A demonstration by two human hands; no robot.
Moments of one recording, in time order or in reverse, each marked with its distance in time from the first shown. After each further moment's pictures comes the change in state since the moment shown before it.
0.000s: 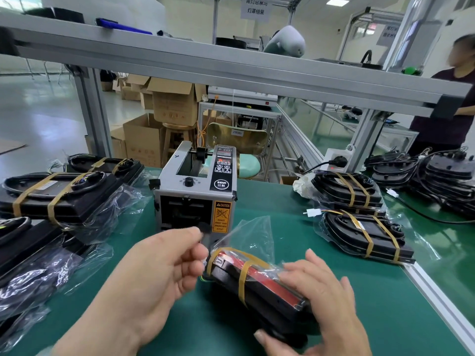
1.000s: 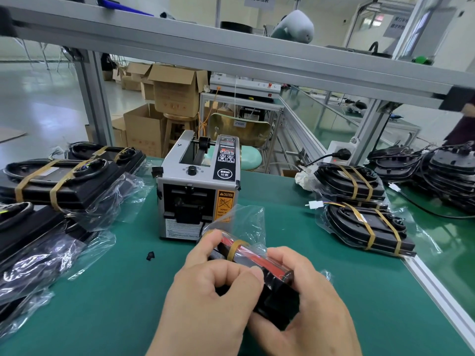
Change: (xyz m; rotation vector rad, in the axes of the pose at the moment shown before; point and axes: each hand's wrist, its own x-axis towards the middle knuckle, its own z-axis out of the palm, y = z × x) left_hand -0.048 -0.029 0.034 0.495 0.011 0.268; right_hand 0.009 -0.029 0.007 -0.058 -0.035 0.120
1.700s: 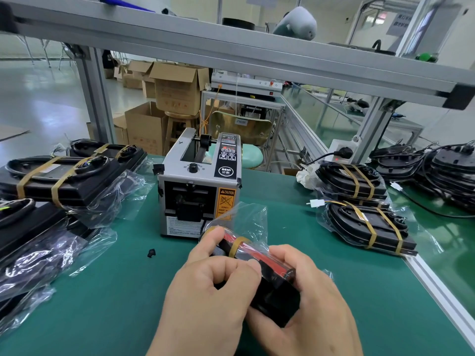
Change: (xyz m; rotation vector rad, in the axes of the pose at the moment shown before) left_hand 0.001 -0.004 0.003 -0.039 0.036 -0.001; right_hand -0.004 0.001 0.003 -0.032 0.011 0.053
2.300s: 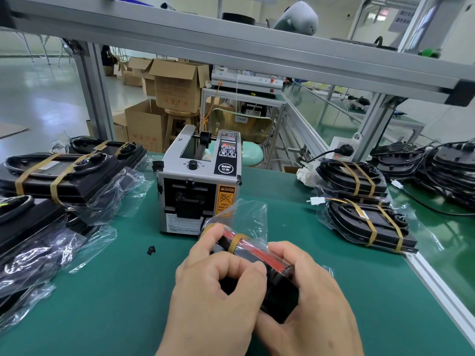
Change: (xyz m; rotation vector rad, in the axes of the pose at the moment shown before) left_hand -0.004 -0.002 0.006 0.102 0.082 0.046; right_hand -0.001 -0.005 0.000 0.012 -0.023 0.086
